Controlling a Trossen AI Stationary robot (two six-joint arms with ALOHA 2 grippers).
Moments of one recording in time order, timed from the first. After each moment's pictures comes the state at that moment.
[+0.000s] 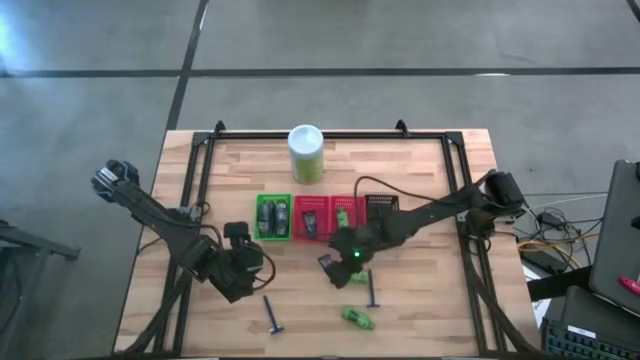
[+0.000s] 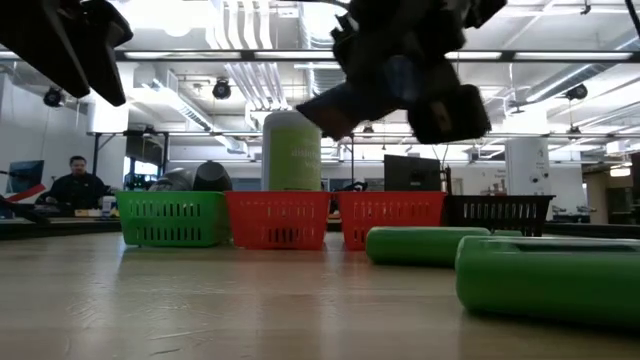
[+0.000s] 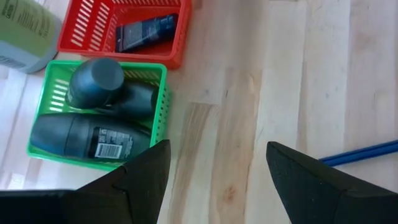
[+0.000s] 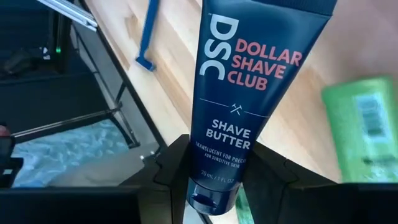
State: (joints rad) left arm -0.67 1.33 1.03 -0.94 -0.50 -0.71; right arm 0.24 1.78 1.21 -0.27 -0.34 1.20
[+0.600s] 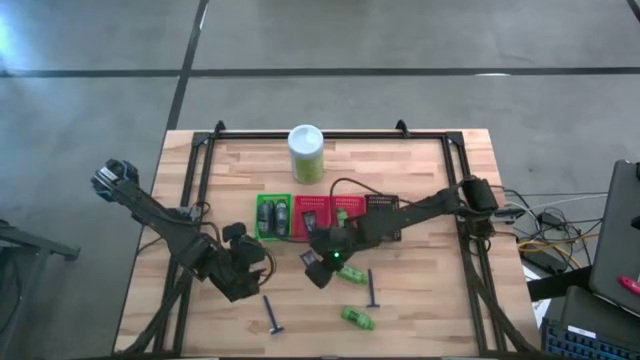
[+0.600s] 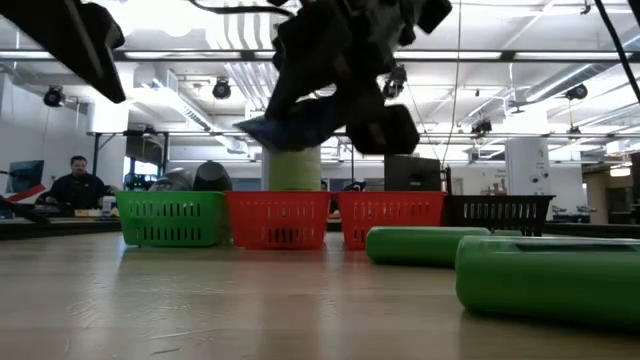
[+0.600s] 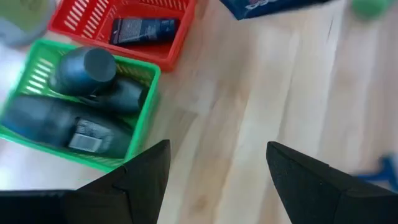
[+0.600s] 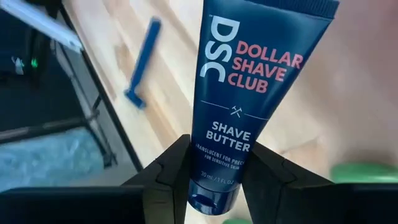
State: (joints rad) left arm -0.66 1.32 1.03 -0.89 -0.49 -0.87; right arm 0.21 1.98 1.46 -0.37 -0.30 1.07
